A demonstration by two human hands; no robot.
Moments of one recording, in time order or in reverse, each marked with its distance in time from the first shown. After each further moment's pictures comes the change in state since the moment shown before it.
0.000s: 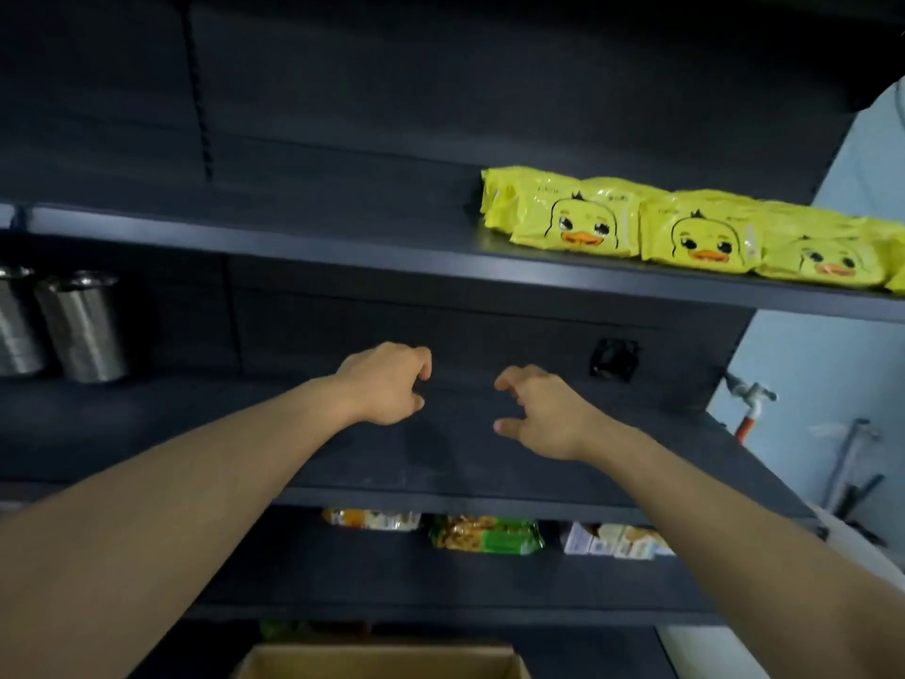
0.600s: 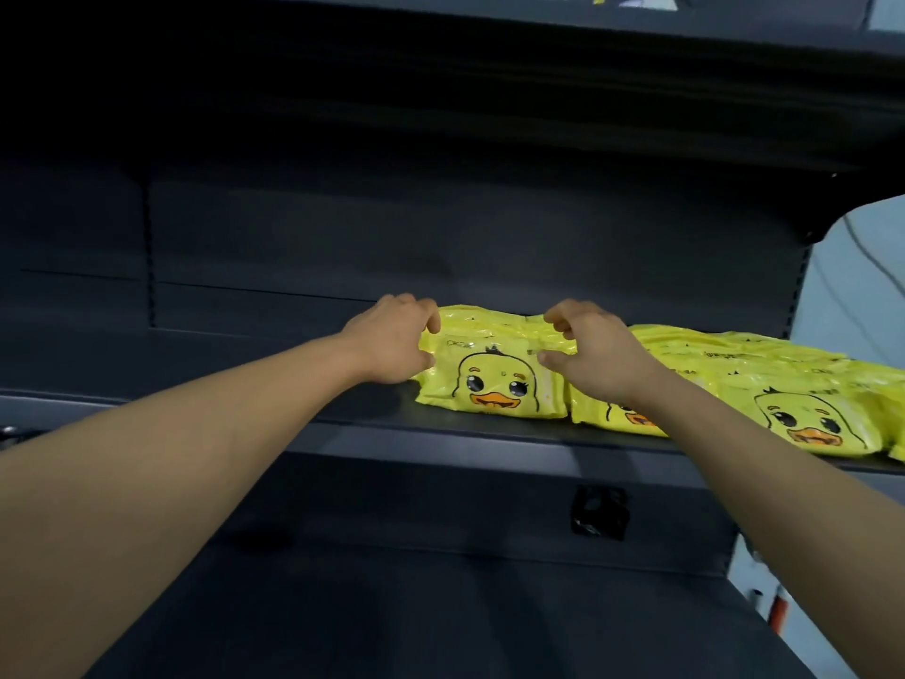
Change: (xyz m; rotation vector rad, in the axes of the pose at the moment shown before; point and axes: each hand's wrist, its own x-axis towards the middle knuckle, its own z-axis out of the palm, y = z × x) left_hand 0.168 0.094 -0.143 0.061 0.425 0.014; right_hand 0.100 0.130 -0.209 -0.053 0.584 -0.112
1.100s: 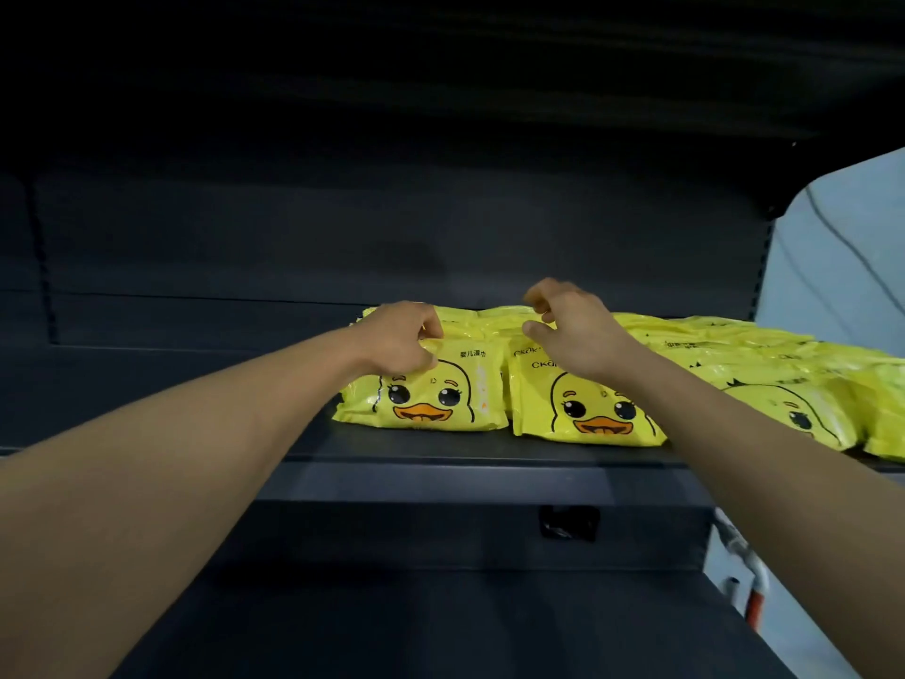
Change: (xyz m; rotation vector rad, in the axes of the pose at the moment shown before) left_hand 0.075 0.046 0.041 -0.192 -0.139 0.001; right_hand 0.038 0.070 0.006 0.019 0.066 0.027
